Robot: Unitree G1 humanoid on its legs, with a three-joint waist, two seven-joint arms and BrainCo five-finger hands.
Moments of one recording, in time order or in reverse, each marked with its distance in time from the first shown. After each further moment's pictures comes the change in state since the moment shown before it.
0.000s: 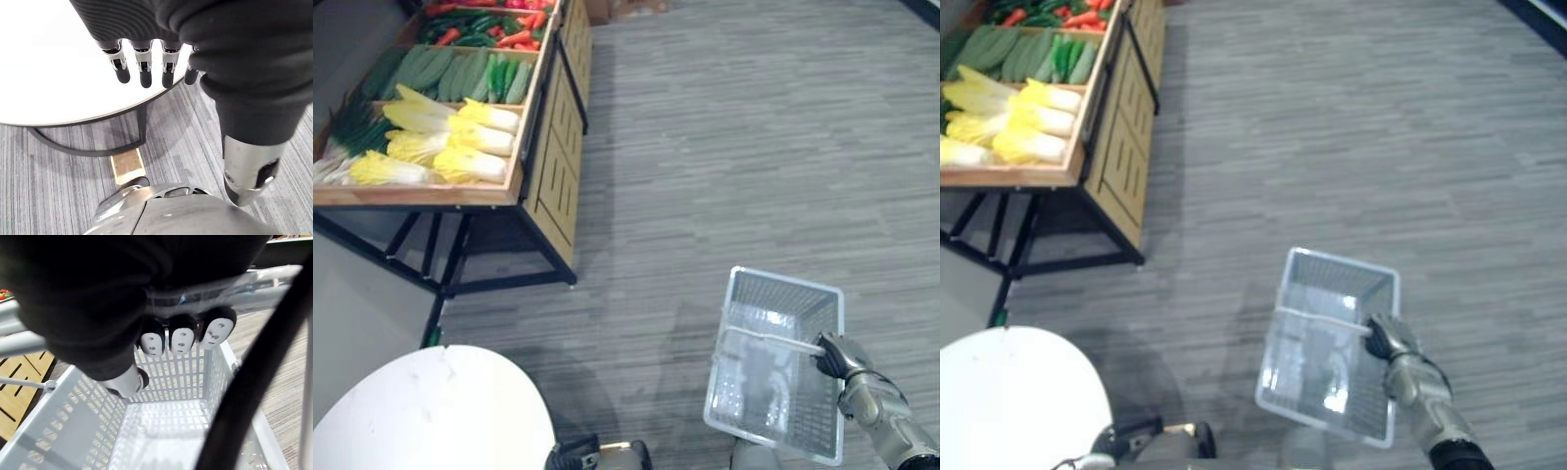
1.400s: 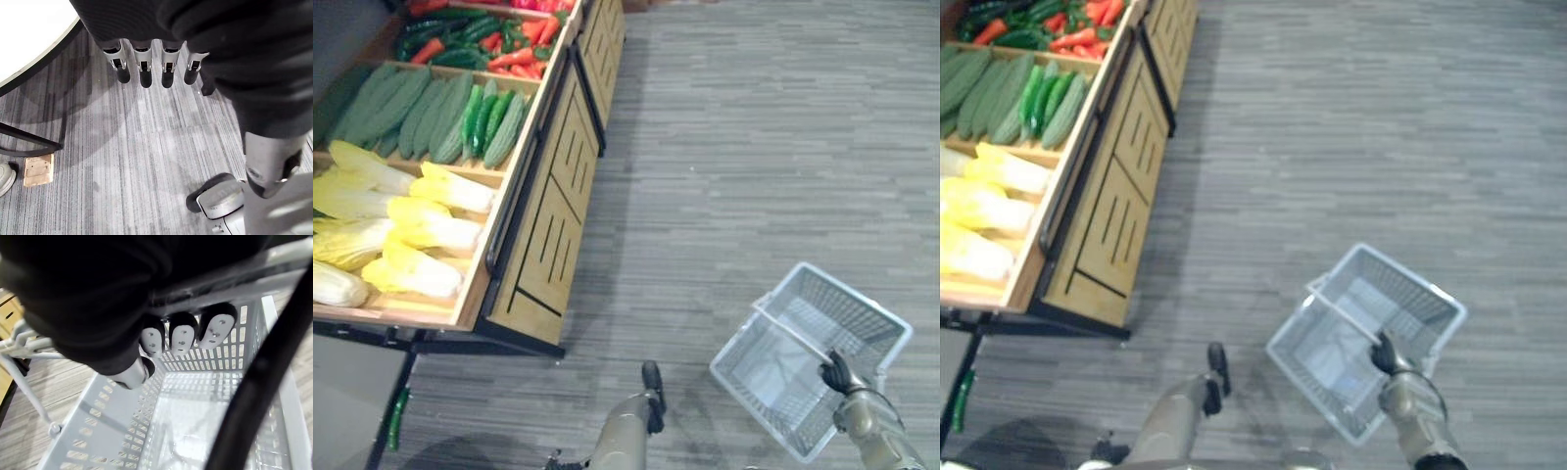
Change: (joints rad) left arm 0.031 -0.004 0.063 0.002 0.079 0.033 0.012; right arm 0.028 0.127 -0.033 0.066 0.034 0.054 -0.036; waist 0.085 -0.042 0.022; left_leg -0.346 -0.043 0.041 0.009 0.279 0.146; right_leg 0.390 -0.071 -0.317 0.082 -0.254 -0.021
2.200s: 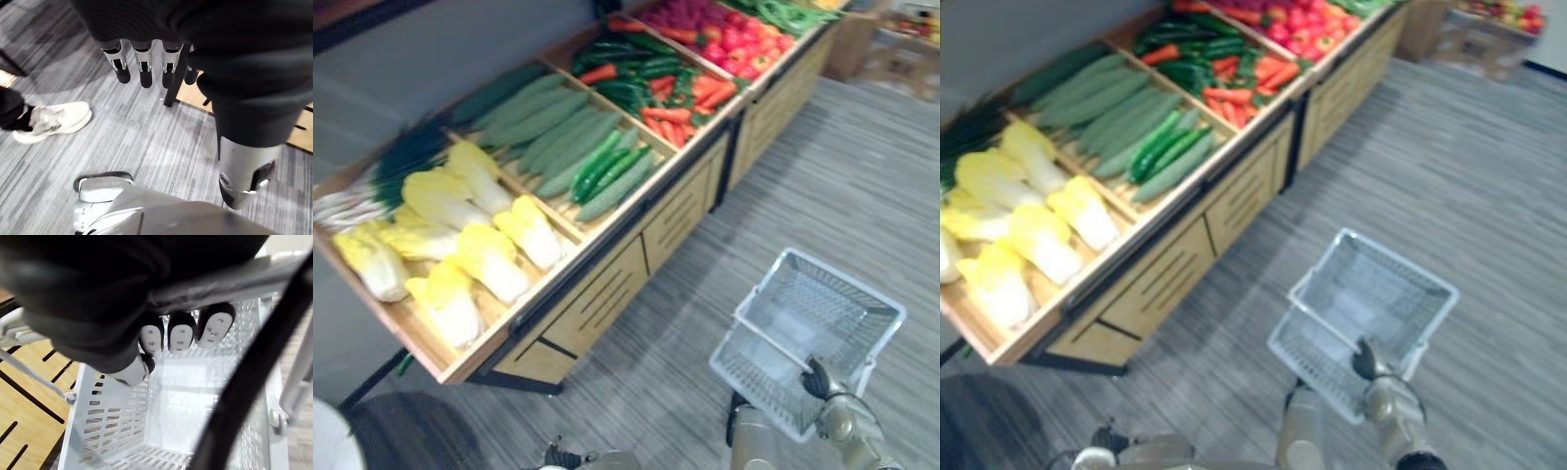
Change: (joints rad) left arm -0.028 -0.011 -0.022 0.007 -0.056 -0.001 -0.005; right arm -0.006 0.038 -0.015 0.038 -0.036 0.019 0.031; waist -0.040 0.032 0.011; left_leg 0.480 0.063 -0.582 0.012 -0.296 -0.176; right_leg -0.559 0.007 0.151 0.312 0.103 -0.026
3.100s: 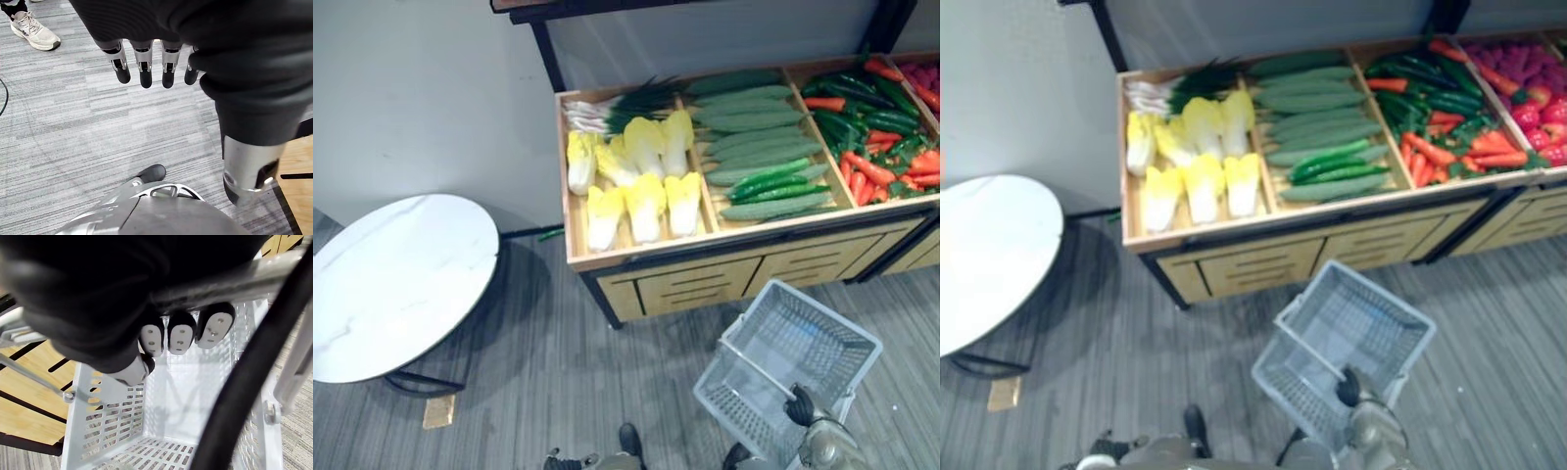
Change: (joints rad) left arm -0.007 -0.018 0.049 -0.009 -0.059 0.021 0.007; right arm 0.038 0.101 0.046 0.109 0.052 -0.014 0.011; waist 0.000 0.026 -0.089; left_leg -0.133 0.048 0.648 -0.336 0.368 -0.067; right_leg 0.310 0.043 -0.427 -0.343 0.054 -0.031
